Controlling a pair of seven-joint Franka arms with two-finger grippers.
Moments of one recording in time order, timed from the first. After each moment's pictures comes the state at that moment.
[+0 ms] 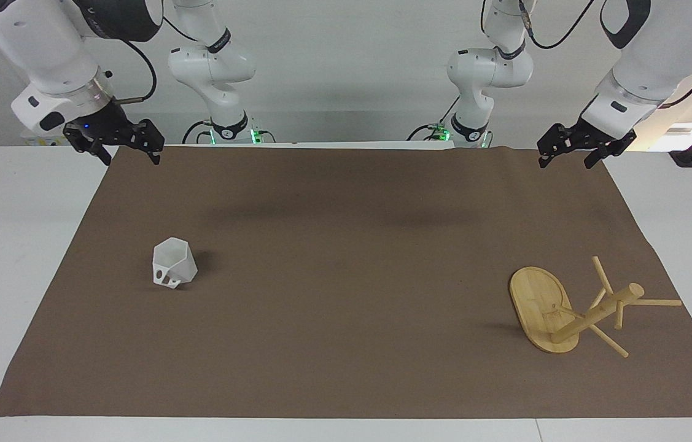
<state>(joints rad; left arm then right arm) -0.18 0.03 0.03 -1.49 -0.02 1.40 -0.03 0.07 -0.01 -0.12 -1.57 -0.03 1.43 -0.07</state>
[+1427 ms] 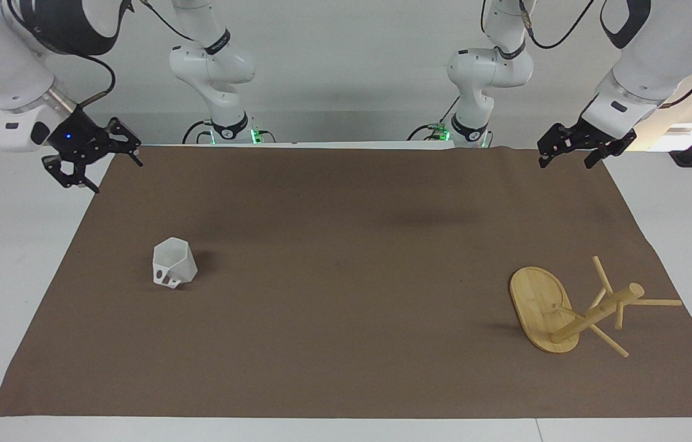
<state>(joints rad) -0.18 0.03 0.03 -1.49 -0.02 1.40 -0.03 -0.16 0.07 -0.13 -1.62 0.26 1.56 -1.07</state>
